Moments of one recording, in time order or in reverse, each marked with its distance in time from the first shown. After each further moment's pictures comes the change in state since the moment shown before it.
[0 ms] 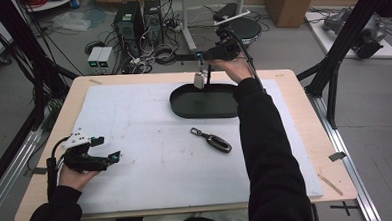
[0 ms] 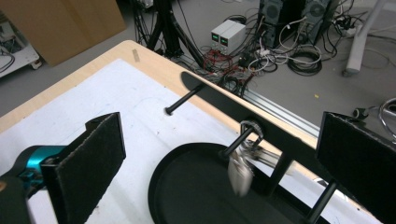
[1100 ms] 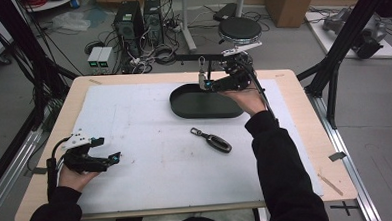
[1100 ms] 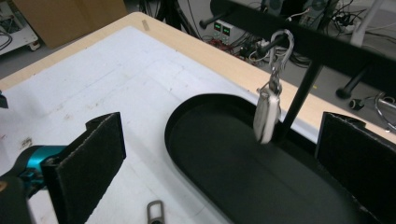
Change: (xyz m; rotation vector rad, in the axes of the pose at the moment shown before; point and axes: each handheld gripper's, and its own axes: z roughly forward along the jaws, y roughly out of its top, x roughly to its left) left arm -0.002 0.000 -0.001 0.014 0.002 0.003; right arm 0.027 -0.075 -0.034 0.006 -0.012 -0.042
